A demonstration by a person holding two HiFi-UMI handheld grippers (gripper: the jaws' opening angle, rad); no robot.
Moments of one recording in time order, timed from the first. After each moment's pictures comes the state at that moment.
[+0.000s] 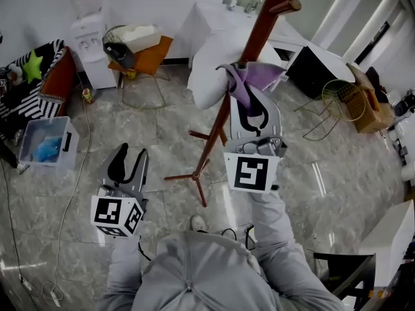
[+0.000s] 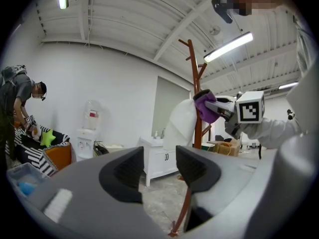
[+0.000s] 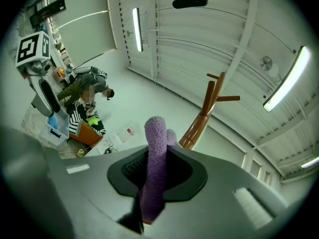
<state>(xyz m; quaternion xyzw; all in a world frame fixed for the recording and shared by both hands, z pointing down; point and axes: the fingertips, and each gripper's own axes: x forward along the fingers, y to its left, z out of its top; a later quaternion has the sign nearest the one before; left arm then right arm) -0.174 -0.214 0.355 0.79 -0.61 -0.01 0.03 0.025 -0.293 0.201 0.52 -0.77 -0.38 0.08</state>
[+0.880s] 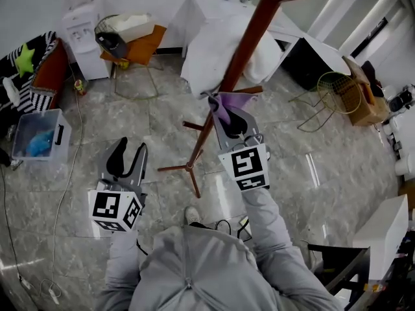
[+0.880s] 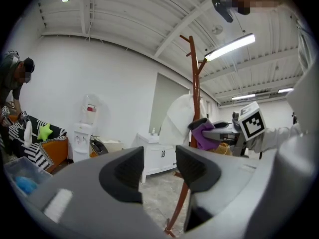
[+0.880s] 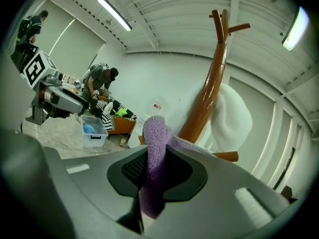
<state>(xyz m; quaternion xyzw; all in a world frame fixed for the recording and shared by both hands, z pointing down) -0.161 -0.221 0.375 0.80 -0.59 -0.01 0.06 0.026 -0.311 0.335 0.44 -0.86 -0.17 0.19</state>
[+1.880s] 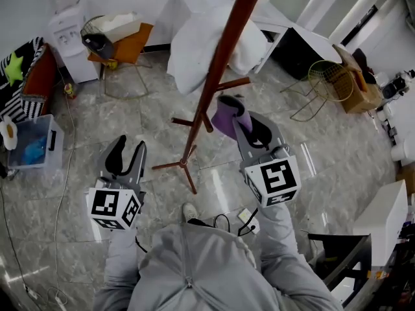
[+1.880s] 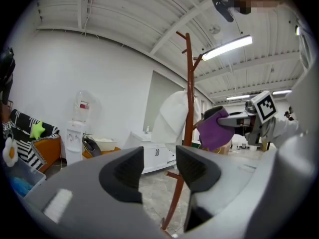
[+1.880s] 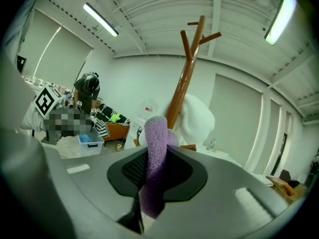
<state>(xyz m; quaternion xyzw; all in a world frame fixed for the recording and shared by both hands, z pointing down) -0.138 -0.231 0.382 0.82 -0.57 -0.01 0.06 0.088 -0.268 0.295 0.48 -0.86 -0.13 0.15</state>
